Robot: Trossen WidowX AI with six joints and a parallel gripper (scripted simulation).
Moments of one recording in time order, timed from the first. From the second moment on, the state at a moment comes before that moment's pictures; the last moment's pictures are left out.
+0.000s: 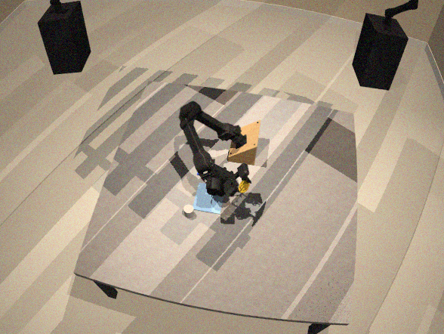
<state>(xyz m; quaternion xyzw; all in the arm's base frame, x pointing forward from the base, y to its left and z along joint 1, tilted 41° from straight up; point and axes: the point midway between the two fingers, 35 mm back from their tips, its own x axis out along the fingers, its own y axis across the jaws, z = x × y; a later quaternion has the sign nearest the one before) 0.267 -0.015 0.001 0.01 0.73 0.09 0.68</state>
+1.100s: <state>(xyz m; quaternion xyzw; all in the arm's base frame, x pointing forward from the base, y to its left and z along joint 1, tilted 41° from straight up) 0.272 -0.048 -0.012 -0.15 0.43 0.37 0.81</state>
